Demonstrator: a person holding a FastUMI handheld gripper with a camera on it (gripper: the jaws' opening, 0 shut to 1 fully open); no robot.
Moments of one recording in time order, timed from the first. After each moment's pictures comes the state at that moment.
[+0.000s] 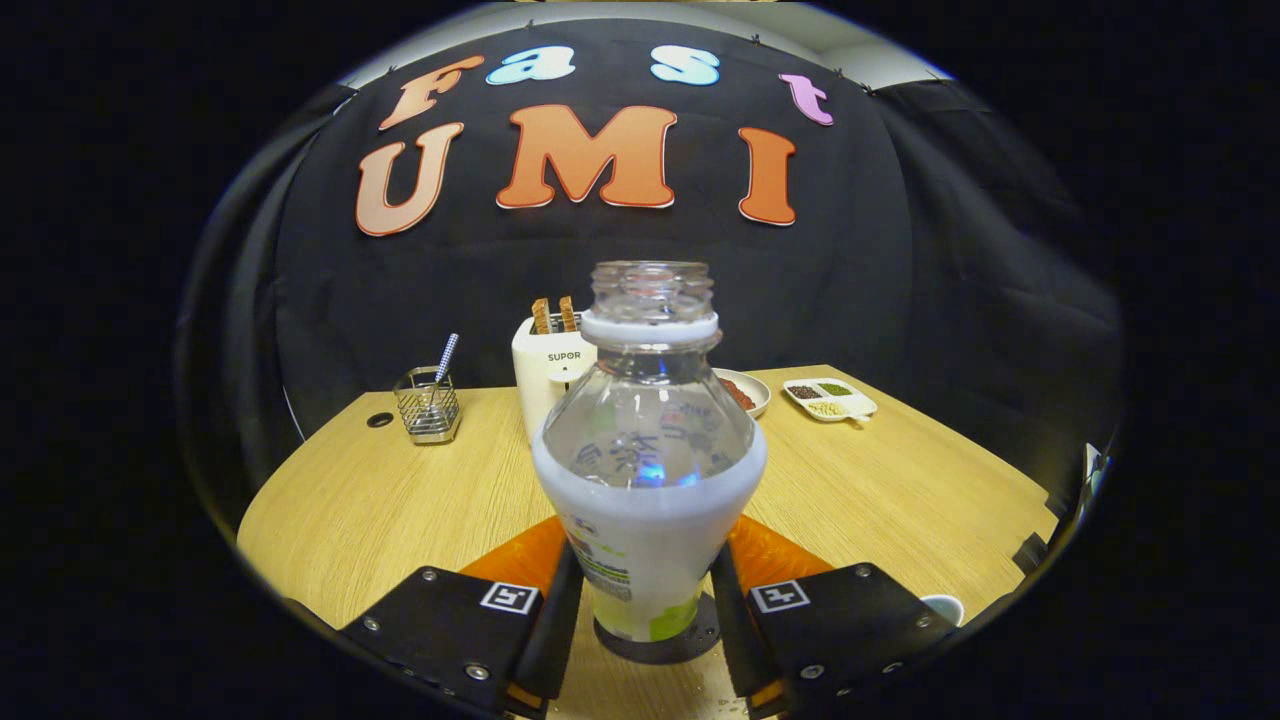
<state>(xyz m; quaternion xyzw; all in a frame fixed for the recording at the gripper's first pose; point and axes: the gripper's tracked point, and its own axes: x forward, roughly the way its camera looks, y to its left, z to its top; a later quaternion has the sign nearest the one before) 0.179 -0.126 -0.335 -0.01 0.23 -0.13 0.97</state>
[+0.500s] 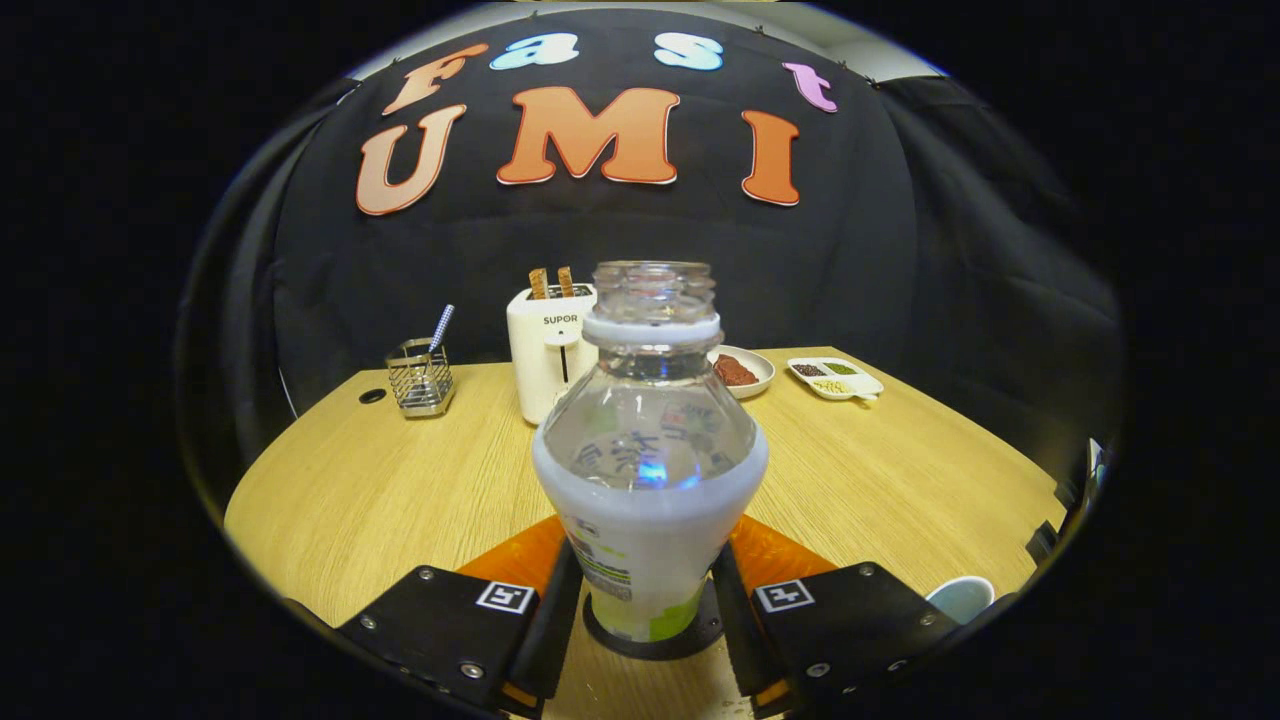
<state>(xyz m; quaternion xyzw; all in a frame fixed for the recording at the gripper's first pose) 0.173 -0.127 -0.369 -0.02 0.25 -0.13 0.96</state>
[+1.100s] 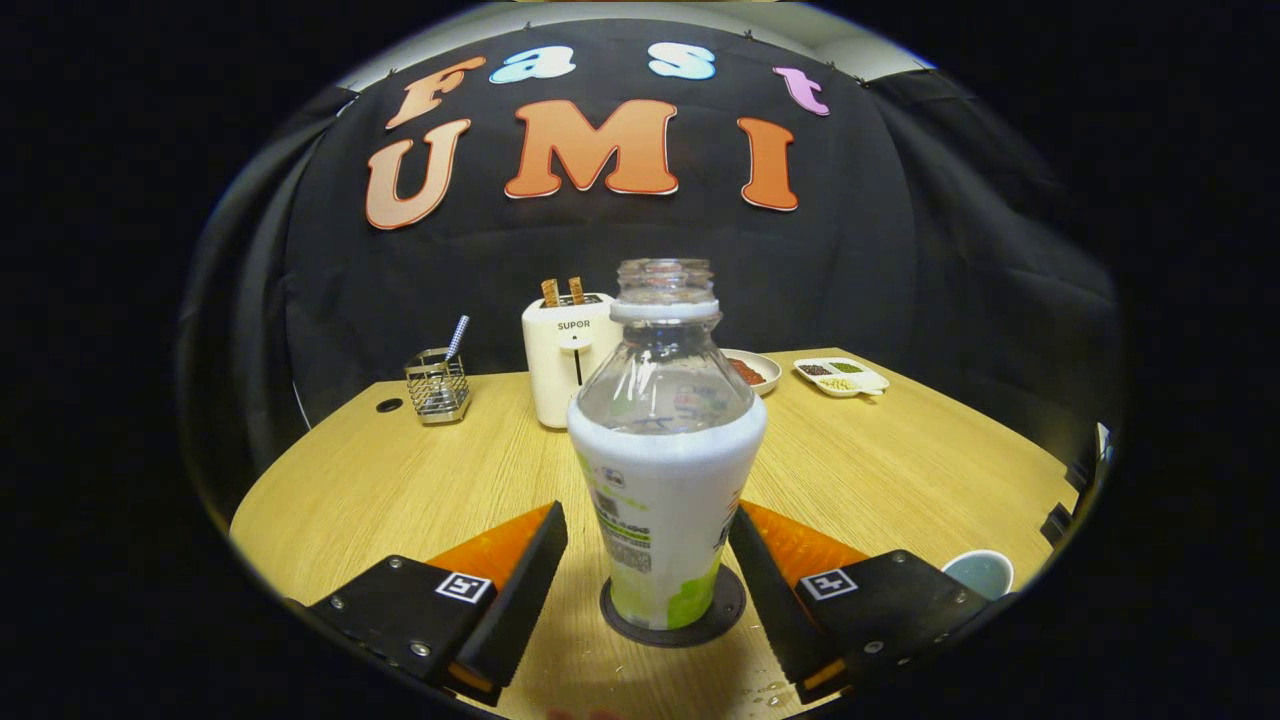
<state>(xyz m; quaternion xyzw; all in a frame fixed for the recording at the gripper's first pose) 0.157 -0.113 -0.358 0.00 0.22 -0.12 0.97</state>
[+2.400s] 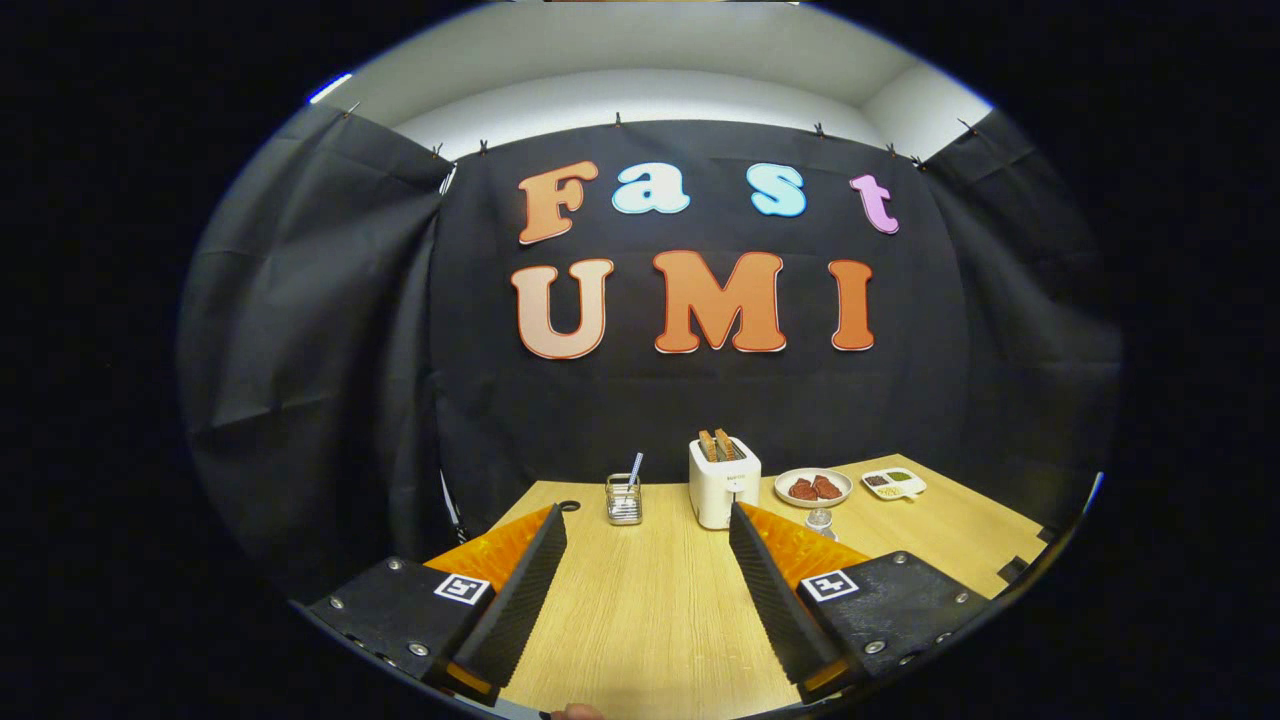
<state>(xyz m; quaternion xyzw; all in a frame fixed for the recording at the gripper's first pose) 0.039 0.061 -0.112 0.02 0.08 0.00 1.00</state>
